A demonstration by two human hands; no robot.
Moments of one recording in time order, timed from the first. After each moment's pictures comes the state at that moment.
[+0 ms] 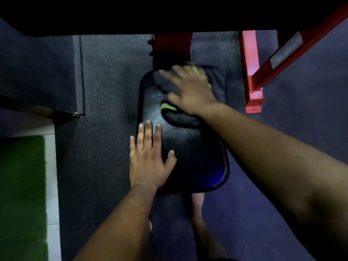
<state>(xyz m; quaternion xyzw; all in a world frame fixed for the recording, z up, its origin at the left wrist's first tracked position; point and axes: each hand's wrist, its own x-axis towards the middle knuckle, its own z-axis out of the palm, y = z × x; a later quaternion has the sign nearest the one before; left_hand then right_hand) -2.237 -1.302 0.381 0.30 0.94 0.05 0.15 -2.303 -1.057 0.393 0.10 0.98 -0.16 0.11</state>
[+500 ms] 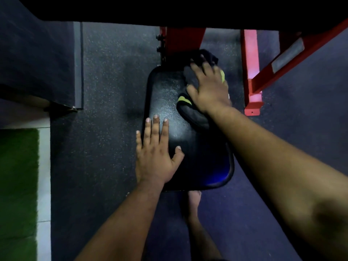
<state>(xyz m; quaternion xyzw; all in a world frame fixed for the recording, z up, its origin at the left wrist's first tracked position) -2.235 -1.302 0.376 0.29 0.94 0.10 0.14 -2.288 -1.056 0.385 0.27 0.94 -0.18 0.10</state>
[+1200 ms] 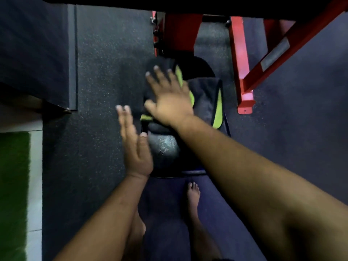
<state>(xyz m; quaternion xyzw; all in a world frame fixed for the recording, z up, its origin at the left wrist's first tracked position) -2.247 -1.345 0.376 0.15 0.81 0.56 0.07 -2.292 -1.179 0.398 0.17 0.97 -0.11 0.12</state>
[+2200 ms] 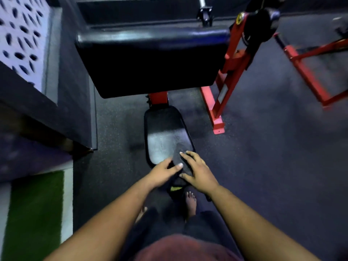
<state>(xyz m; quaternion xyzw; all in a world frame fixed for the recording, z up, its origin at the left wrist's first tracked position) -2.148 -1.364 0.597 0.20 0.70 0.40 0.56 -2.005 -1.235 0.601 0.28 0.88 -0.37 0.07</state>
